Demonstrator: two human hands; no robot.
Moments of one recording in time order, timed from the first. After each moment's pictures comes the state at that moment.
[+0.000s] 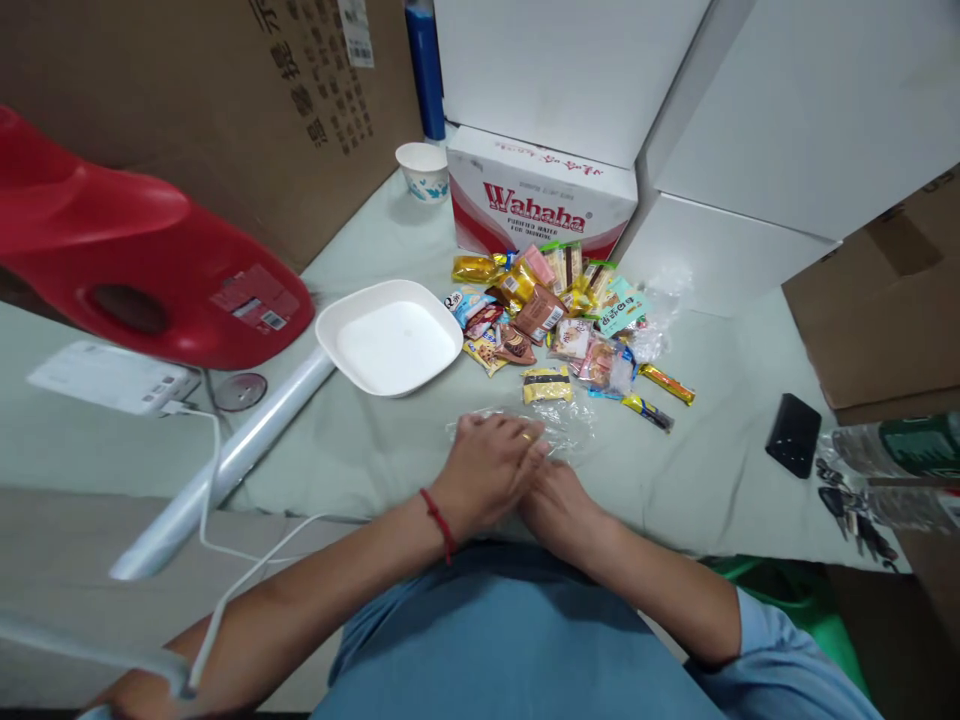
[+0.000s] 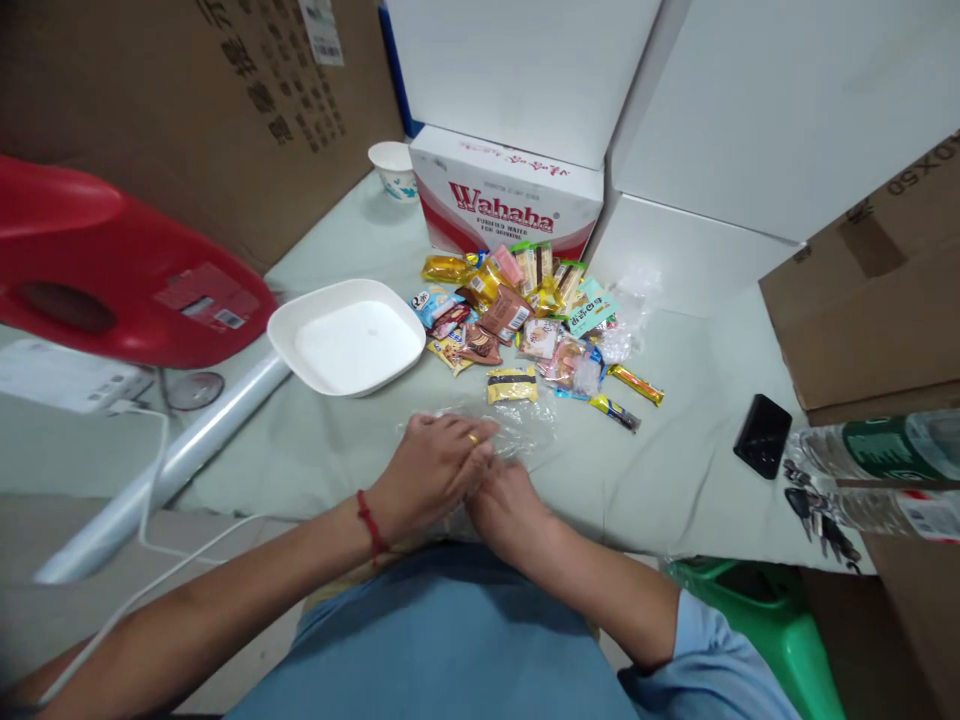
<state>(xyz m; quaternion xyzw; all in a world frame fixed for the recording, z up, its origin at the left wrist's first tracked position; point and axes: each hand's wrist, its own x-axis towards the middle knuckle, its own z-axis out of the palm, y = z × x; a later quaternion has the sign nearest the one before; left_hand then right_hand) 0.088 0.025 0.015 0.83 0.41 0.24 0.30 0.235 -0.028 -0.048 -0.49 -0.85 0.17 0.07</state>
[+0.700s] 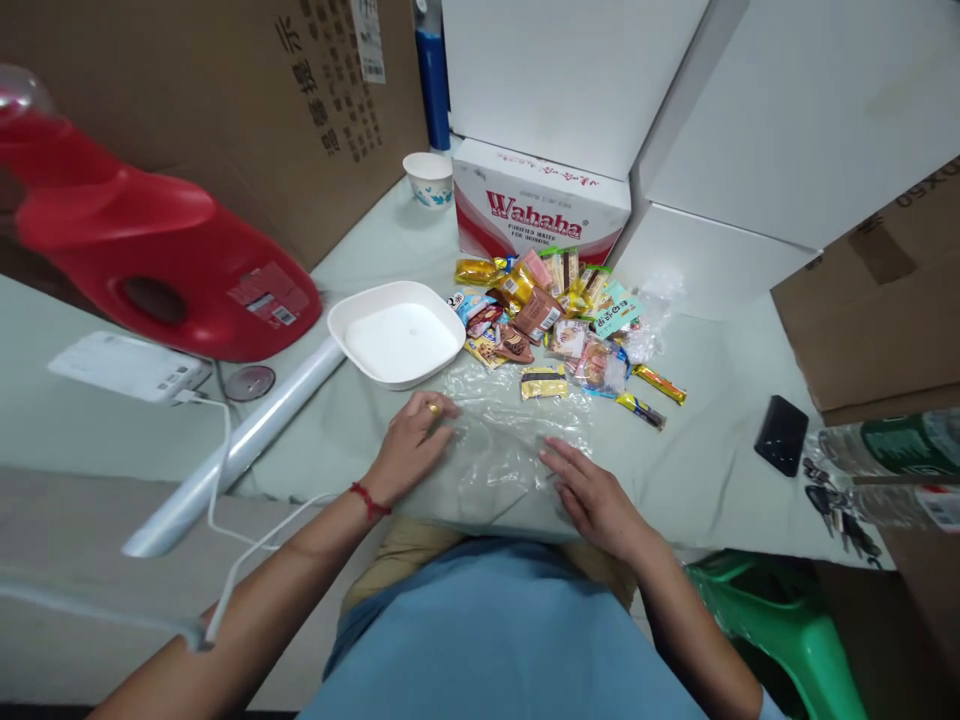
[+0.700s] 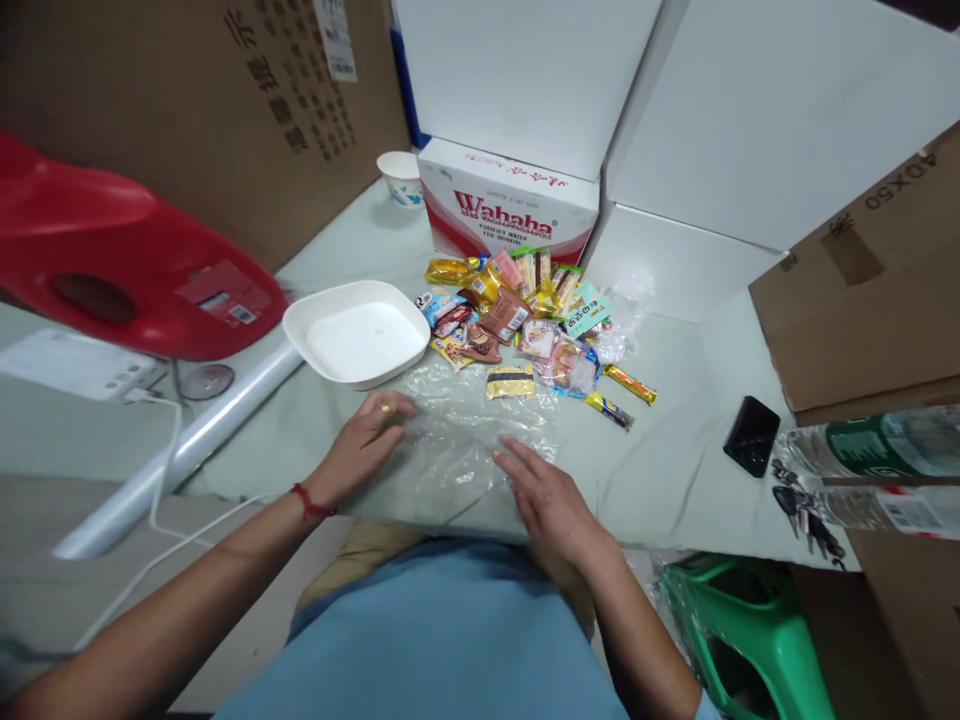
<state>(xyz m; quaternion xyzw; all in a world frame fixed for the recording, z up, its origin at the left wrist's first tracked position) 0.003 0.054 -0.044 0.74 0.54 0.26 0.31 0.308 -0.060 -0.032 -0.49 -0.81 0.23 0.21</state>
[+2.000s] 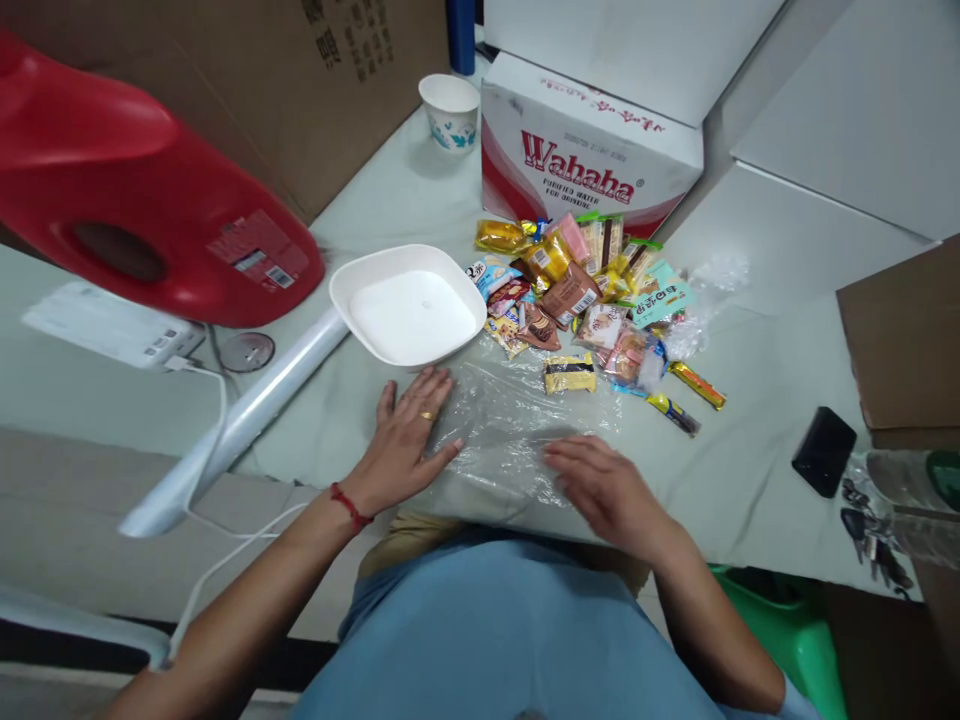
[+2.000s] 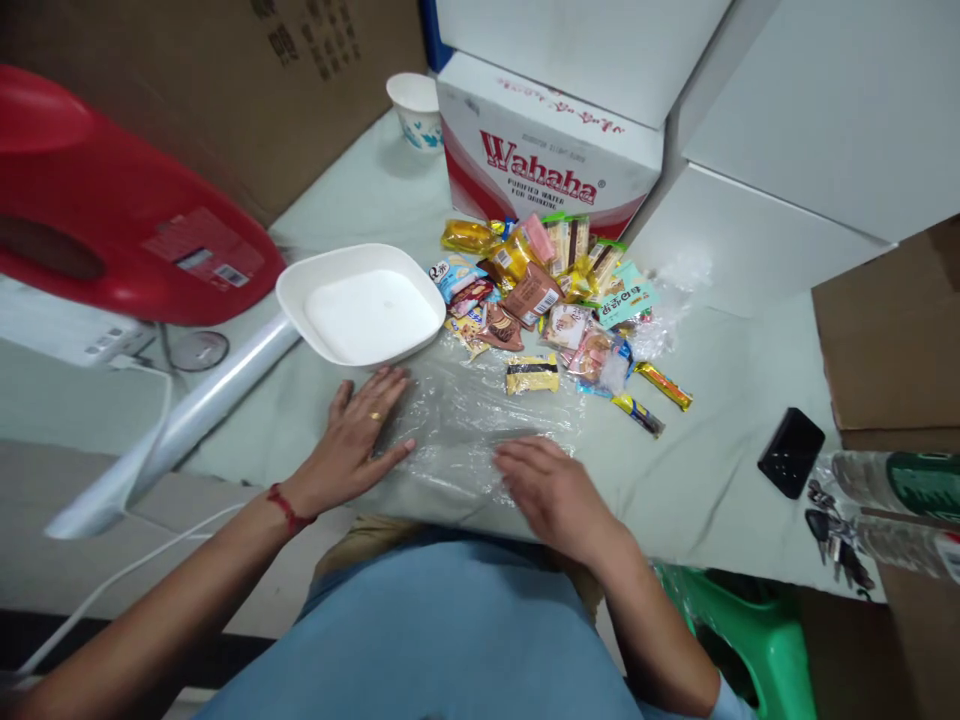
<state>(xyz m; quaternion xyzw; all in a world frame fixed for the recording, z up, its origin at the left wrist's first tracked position) -0.035 0.040 -0.069 0.83 0.50 0.15 0.19 0.294 -0.020 -0.010 -0.42 -0.84 0.26 0.20</state>
